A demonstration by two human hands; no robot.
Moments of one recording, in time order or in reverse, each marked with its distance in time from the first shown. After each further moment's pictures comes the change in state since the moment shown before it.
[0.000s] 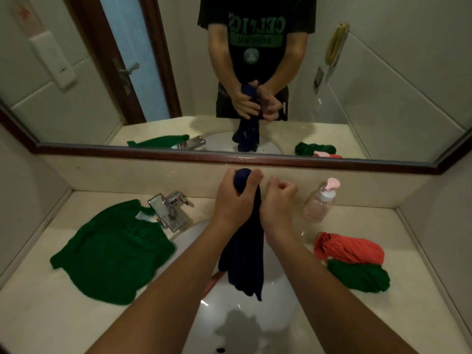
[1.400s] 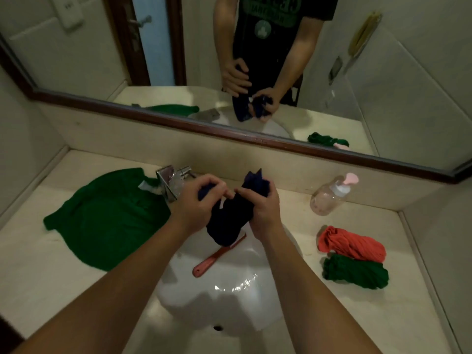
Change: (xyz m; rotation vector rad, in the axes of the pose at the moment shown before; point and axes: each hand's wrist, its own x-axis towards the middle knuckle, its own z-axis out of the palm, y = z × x) left_hand -0.027 -0.080 -0.111 -0.024 -0.132 0.146; right_hand 0.009 0.094 0.047 0.371 -0.283 0.078
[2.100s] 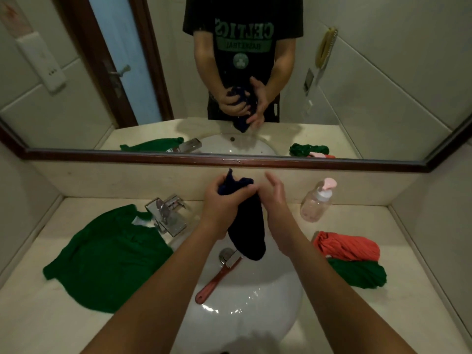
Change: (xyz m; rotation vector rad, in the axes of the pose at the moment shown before) left_hand 0.044 0.069 0.078 -0.387 0.097 -0.314; right_hand -0.036 -0.100 -0.023 -0.221 -0.177 0.001
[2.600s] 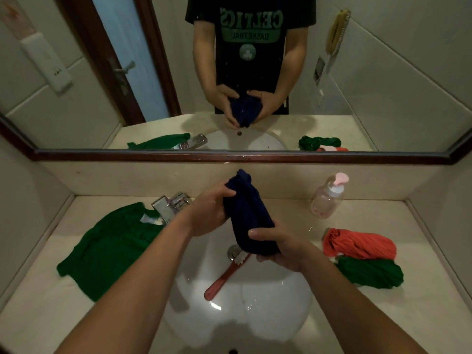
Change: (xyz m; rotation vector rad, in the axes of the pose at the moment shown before) left_hand 0.031 -0.005 -0.047 -0.137 -0.509 -0.430; right_hand -0.008 0.044 -0.024 0.051 -0.310 0.330
